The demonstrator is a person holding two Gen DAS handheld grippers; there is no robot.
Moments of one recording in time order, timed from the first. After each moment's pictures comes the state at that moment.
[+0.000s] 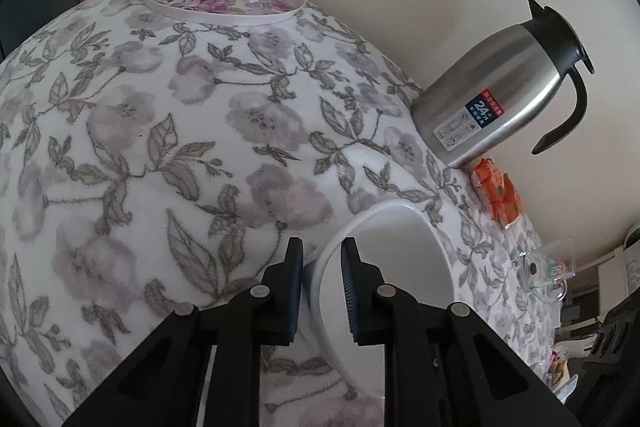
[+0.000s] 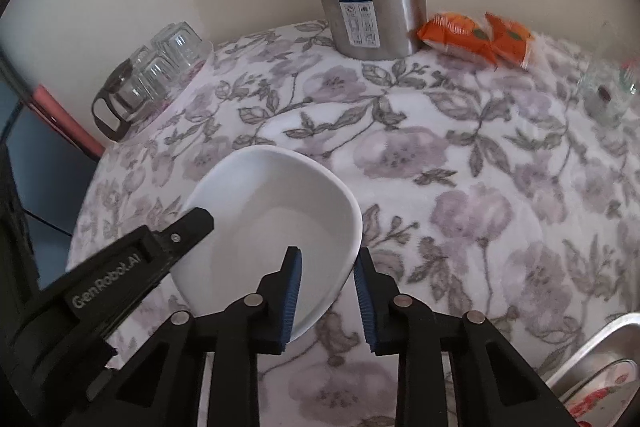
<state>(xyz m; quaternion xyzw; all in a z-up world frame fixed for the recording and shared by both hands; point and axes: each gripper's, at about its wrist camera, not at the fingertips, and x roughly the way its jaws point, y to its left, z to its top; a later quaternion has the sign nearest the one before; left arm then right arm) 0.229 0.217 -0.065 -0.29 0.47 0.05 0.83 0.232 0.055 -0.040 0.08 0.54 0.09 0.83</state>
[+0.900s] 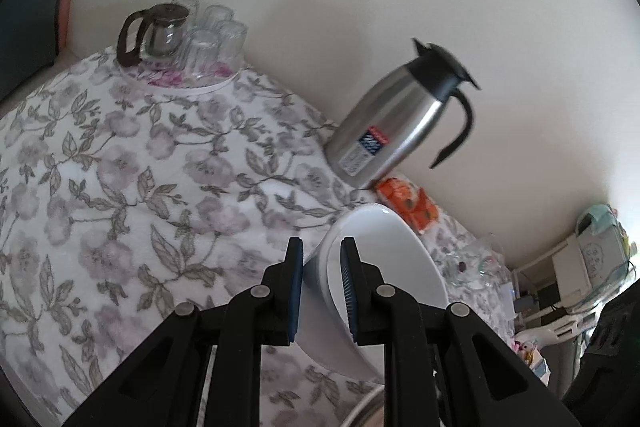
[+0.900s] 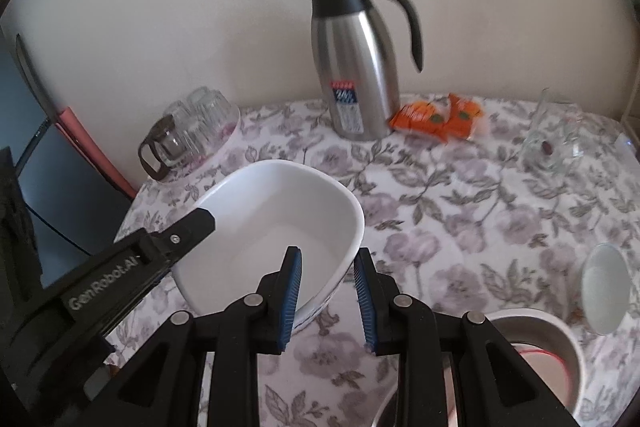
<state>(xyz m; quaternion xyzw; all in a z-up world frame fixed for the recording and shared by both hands) 0.175 0.178 0.049 -0.28 0.40 0.00 0.87 0.176 0.008 0.081 0.09 0.46 0.10 0.88</state>
